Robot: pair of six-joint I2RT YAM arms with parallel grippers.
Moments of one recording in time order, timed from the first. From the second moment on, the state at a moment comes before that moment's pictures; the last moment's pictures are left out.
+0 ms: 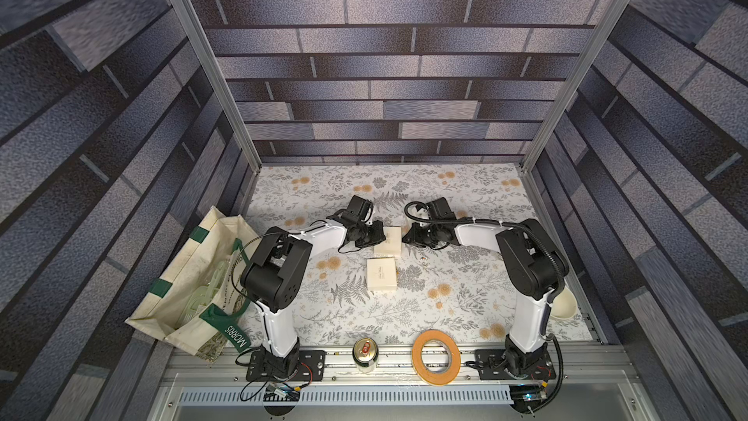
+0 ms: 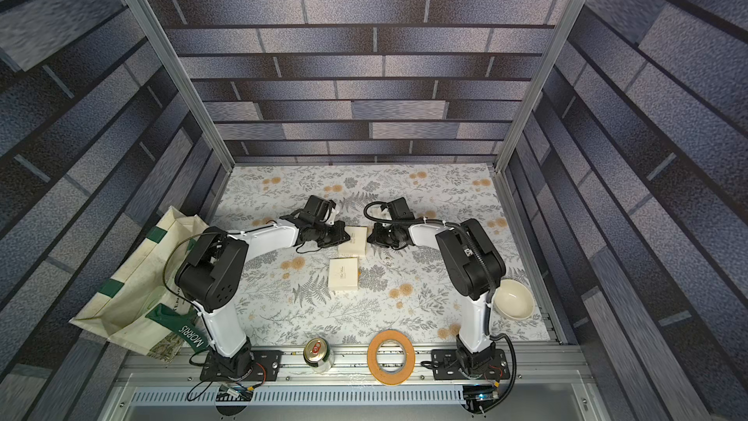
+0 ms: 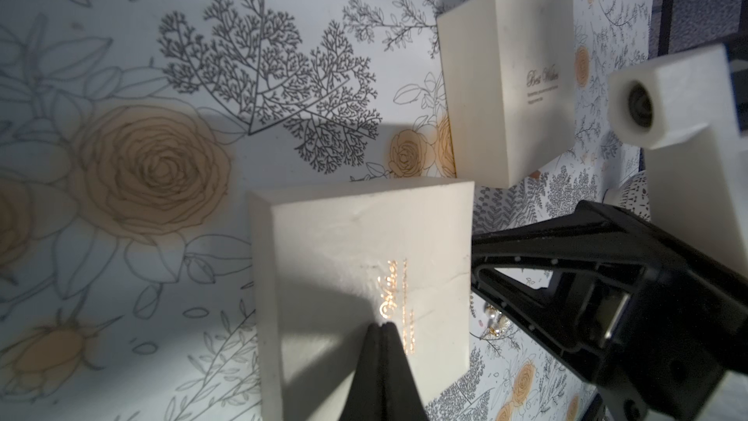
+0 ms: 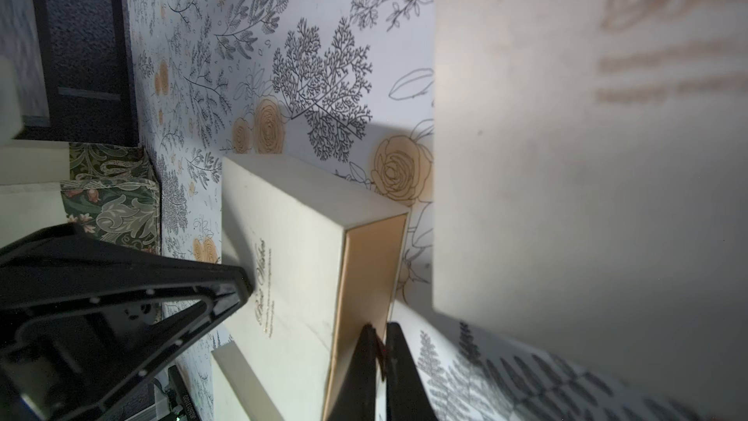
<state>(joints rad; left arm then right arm) -0.48 1.84 1.09 -0.19 0.41 -0.61 0.48 1.93 1.09 -0.11 -0.53 0.58</state>
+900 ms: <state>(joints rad) -0.47 1.83 1.08 -0.17 0.41 -0.61 0.48 1.93 1.09 -0.11 -0.51 0.57</state>
